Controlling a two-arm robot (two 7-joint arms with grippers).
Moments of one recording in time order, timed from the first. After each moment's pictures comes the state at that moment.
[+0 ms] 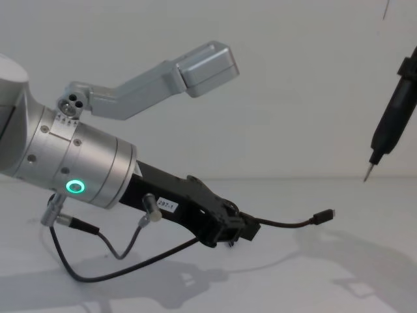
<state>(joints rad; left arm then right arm) -0.66 0.50 0.78 -1.50 -0.29 0.37 -0.74 0.05 0.25 -0.09 -1.85 0.63 0.22 0.11</state>
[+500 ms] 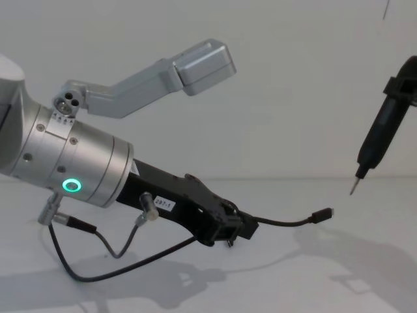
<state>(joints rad) -0.66 0.51 0.77 -1.51 -0.30 0.37 -0.74 0.09 0.24 -0.11 -1.77 0.65 0.20 0.12</state>
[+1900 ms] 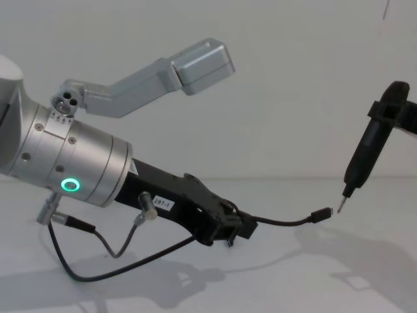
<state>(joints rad) -0.66 0.51 0.77 -1.51 -0.30 0.37 -0.74 0.13 0.25 -0.16 -1.66 0.67 0.15 0.13</state>
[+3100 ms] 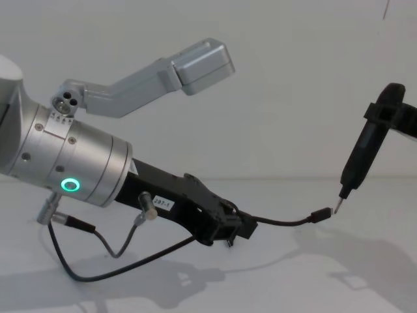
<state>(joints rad) -0.66 0.51 0.77 -1.51 -0.30 0.37 -0.74 0.15 0.27 -0.19 -1.64 0.70 0.13 0.12</state>
